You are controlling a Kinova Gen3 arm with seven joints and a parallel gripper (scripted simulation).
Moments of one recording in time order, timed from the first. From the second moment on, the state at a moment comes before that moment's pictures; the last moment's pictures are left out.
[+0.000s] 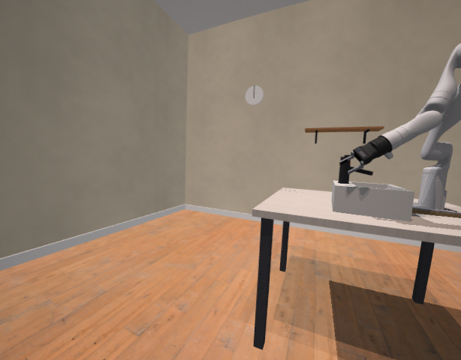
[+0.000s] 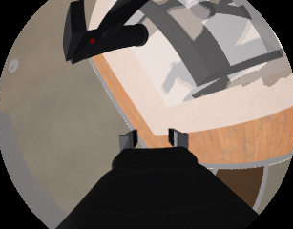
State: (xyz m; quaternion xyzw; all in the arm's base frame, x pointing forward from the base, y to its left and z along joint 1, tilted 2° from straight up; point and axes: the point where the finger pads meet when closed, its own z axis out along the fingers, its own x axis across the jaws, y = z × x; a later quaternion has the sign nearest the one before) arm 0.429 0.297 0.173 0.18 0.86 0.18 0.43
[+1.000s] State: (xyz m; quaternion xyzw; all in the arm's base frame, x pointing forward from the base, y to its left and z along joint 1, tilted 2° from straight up) arm 0.429 0.300 0.171 0.17 0.87 0.18 0.43
